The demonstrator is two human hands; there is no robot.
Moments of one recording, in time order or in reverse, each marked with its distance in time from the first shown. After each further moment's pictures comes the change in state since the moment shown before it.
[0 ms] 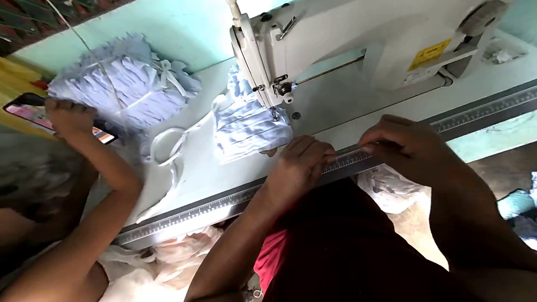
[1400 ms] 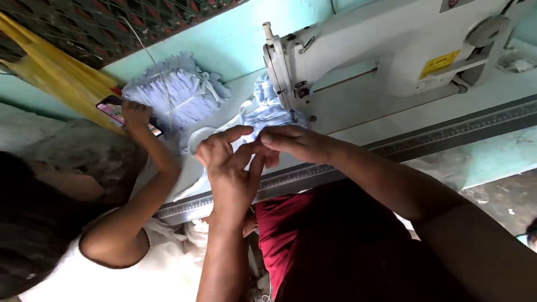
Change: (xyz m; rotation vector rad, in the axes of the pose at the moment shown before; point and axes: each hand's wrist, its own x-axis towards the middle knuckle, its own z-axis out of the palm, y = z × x) left_hand -0.045 0.036 -0.115 0.573 0.327 -0.209; right_hand 0.113 -0.101 0.102 0.881 -0.402 -0.266
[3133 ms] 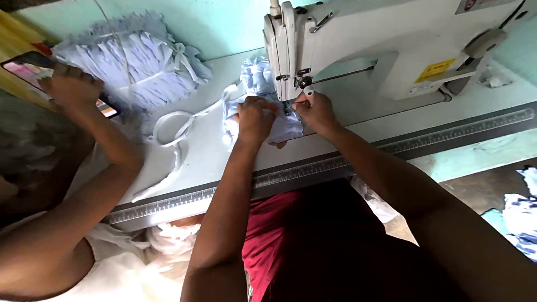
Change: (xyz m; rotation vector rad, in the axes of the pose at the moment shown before) left_hand 0.044 -0.061 0.124 -0.194 -0.577 -0.570; right_hand 0.000 0.082 -0.064 -0.635 0.601 0.573
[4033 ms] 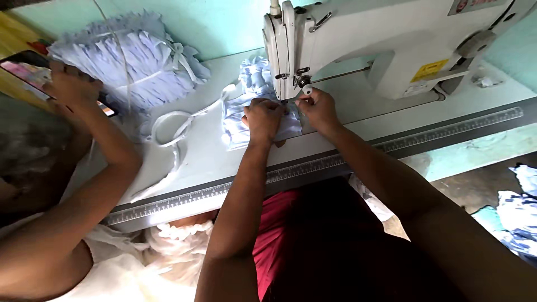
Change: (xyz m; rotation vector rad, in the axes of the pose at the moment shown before) left_hand 0.007 0.010 0.029 -0.087 0.111 -0.114; right_hand -0.002 0.008 0.000 0.085 0.111 -0.009
